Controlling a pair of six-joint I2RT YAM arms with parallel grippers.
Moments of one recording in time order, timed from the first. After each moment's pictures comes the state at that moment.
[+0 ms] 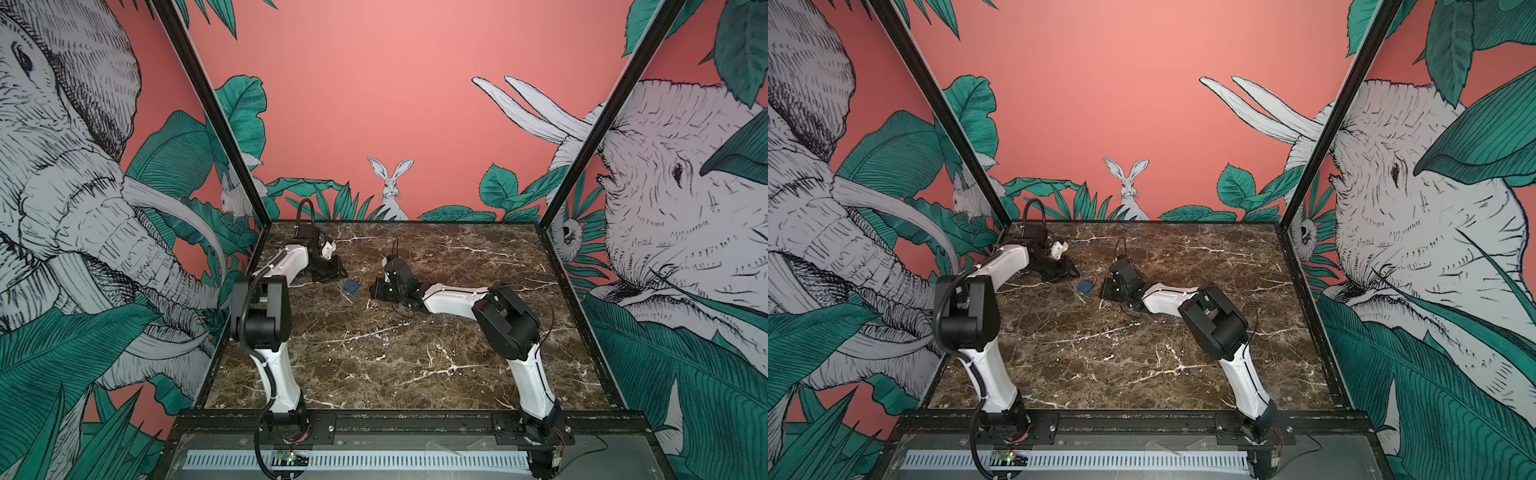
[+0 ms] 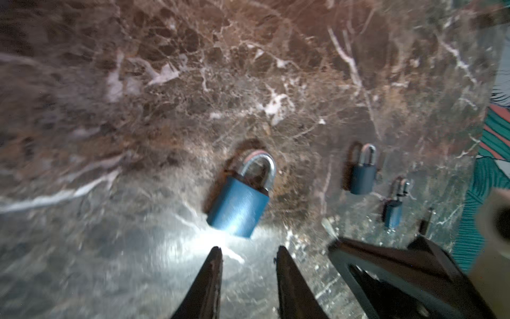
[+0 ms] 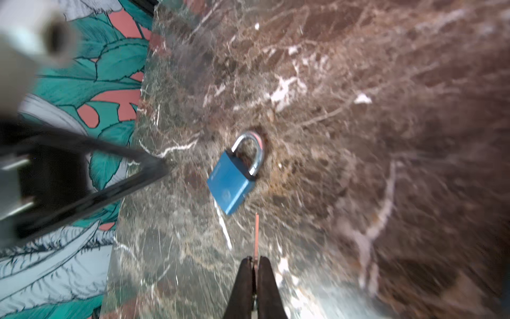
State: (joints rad) left arm -0.06 1.84 1.40 -0.73 0.48 -0.19; right arm 0.82 2.17 1.46 0.08 -0.13 0.84
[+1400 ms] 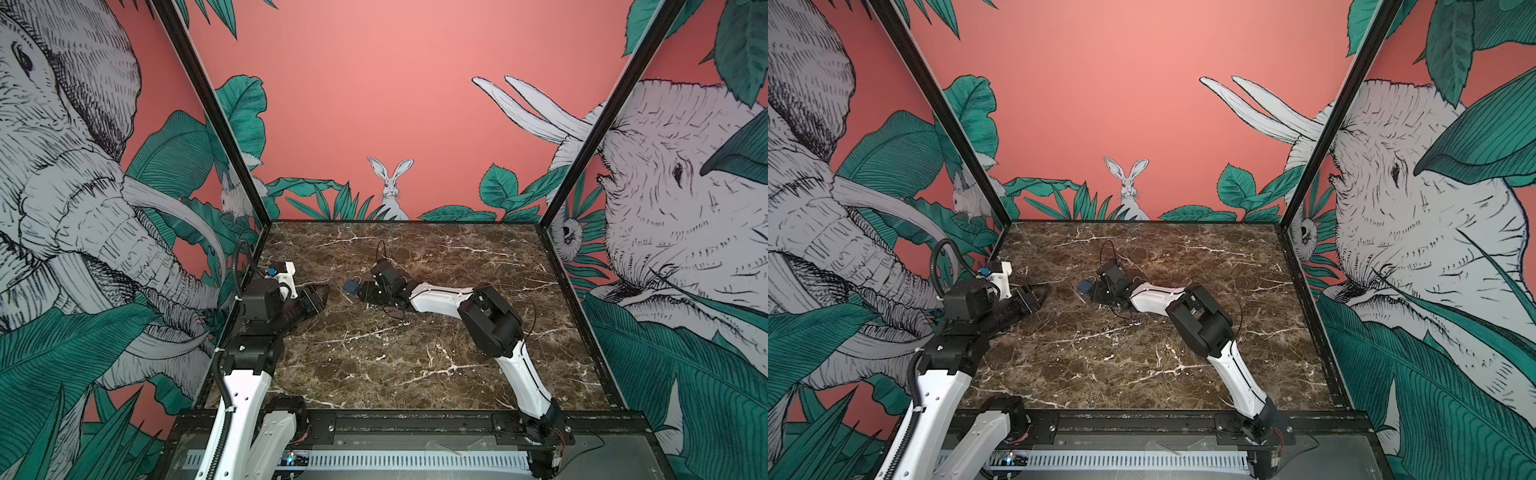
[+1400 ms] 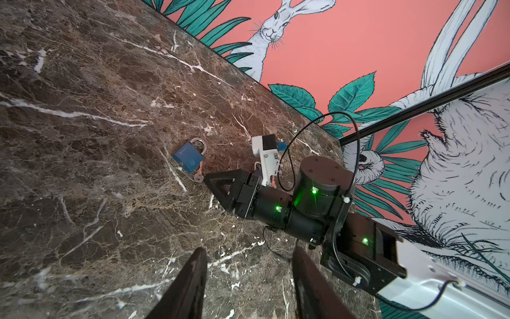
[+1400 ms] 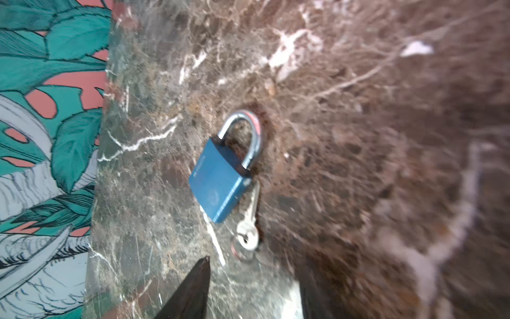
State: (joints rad) left arm -0.04 0.70 0.78 -0.58 0.42 -0.58; right arm 0.85 2.26 1.59 -0.07 -0.10 0.86
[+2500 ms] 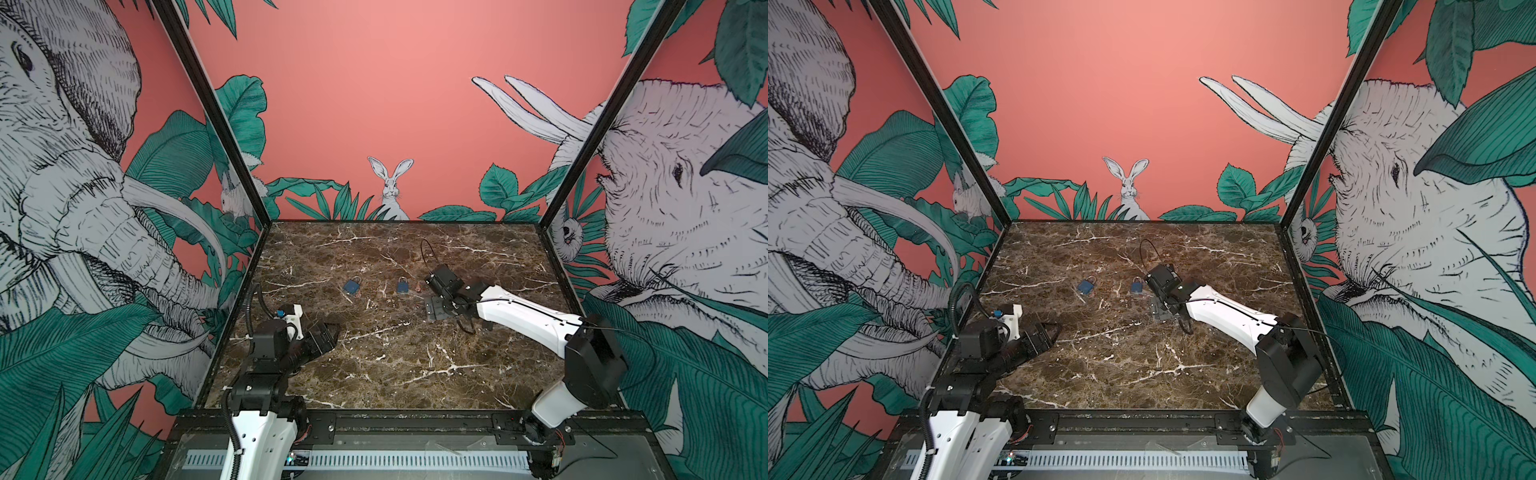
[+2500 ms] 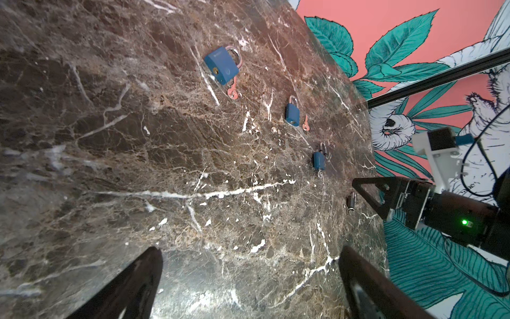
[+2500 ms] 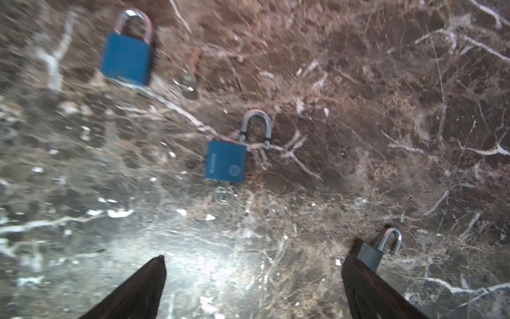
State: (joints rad) left arm -0.04 0.41 0.46 -0.74 0.46 -0.60; right arm 0.74 1.60 1.16 -0.76 0.33 0.45
